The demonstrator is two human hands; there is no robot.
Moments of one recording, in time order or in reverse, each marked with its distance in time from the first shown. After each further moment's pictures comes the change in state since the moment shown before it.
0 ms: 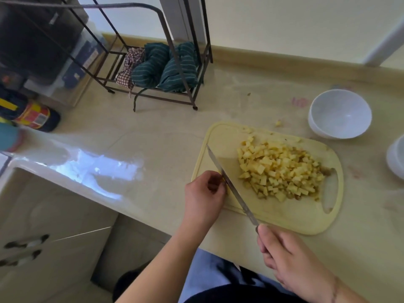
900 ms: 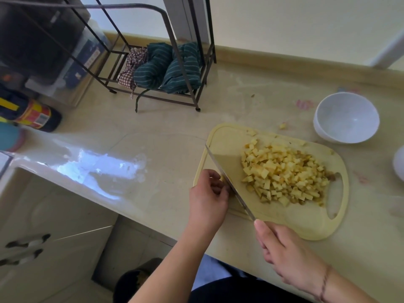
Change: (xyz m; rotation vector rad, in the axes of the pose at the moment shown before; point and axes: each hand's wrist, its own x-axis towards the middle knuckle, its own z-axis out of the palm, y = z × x) left_hand 0.000 0.010 0.002 -0.112 0.004 -0.095; right_hand 0.022 -0.011 0.000 -0.198 0.036 -0.066
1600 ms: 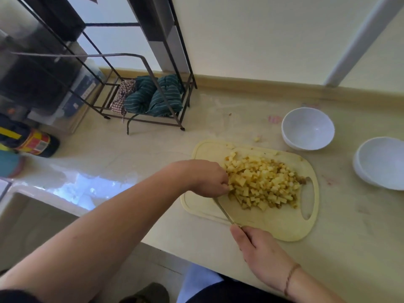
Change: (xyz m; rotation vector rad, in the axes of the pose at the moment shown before) left_hand 0.062 0.118 -0.012 1.241 -1.012 0.469; right_hand -0.003 0.008 0.006 -0.066 0.114 -0.056
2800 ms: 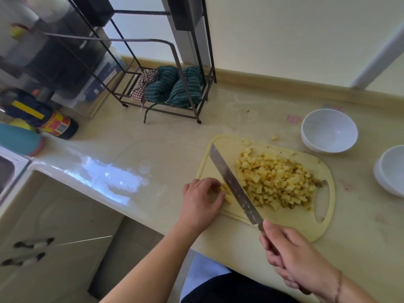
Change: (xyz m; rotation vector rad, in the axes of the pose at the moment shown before) left_hand 0.008 -0.006 0.160 -0.682 1.091 -0.271; right_hand -0.022 -0.010 -0.033 0.436 -0.270 0.192
